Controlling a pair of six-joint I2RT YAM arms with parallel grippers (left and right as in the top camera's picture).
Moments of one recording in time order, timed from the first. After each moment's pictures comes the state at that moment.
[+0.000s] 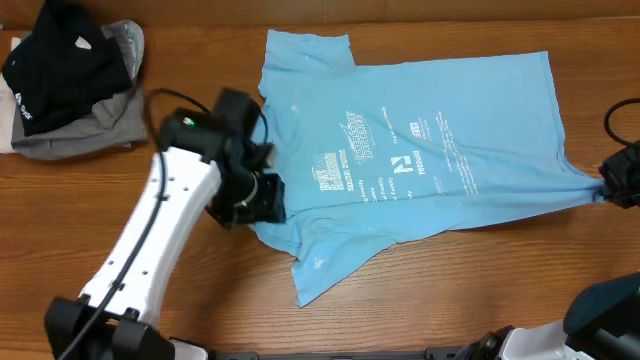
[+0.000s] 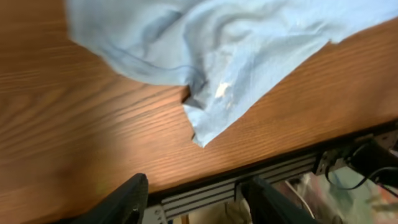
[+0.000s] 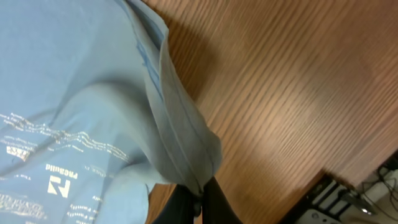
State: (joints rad) left arm -0.32 1.58 1.40 -1.42 0.32 -0.23; right arm -0.61 1.68 1.69 -1.49 -0.02 0.46
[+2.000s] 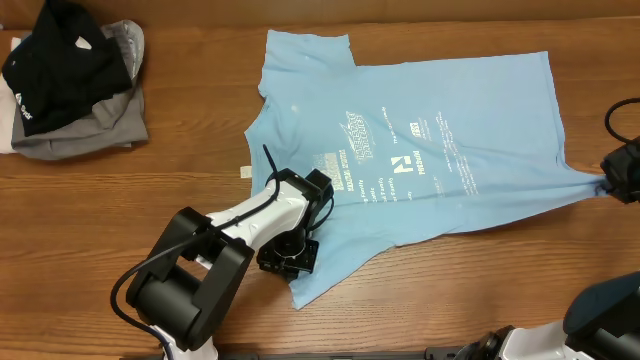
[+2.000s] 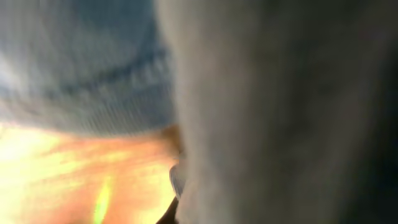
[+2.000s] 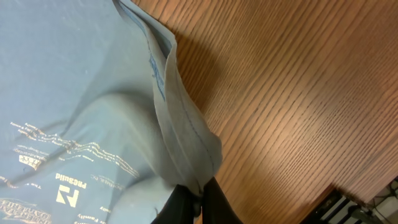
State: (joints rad) left arm -0.62 1.88 1.06 -1.12 0.15 -0.39; right arm -0.61 1.68 1.68 -1.44 -0.02 0.46
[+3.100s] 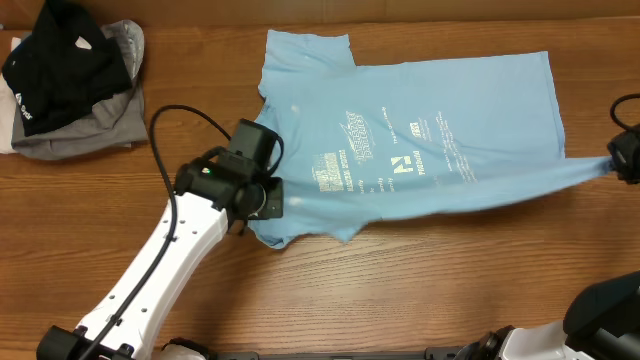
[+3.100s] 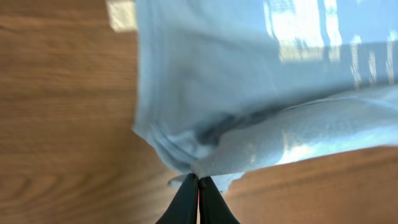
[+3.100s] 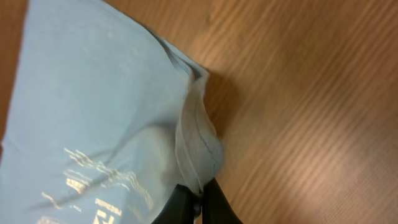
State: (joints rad) left arm -0.38 1.43 1.13 -0.96 0.00 -0.39; right arm -0.61 1.68 1.68 -1.27 -0.08 0.49
